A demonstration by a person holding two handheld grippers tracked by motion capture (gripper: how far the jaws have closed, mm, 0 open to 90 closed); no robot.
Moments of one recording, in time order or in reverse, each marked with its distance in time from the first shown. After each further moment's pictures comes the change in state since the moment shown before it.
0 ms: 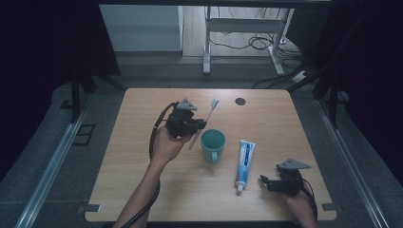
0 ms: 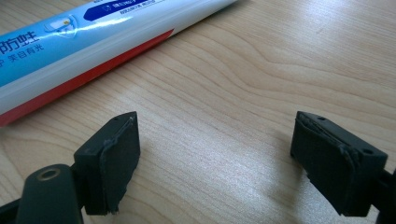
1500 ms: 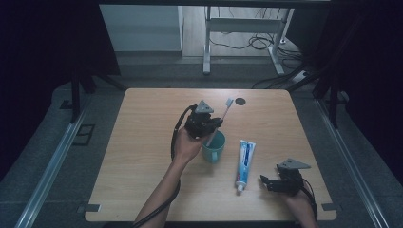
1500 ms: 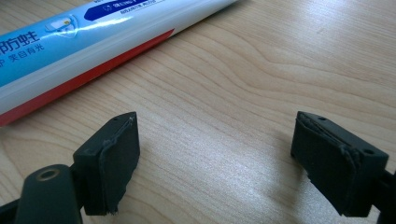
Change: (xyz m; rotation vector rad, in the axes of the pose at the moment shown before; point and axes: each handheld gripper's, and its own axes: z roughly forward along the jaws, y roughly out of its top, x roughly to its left) left arm -0.011 0.000 0.060 -0.100 -0.005 0.012; right arm 0.000 0.000 0.000 0.002 0.001 -0.001
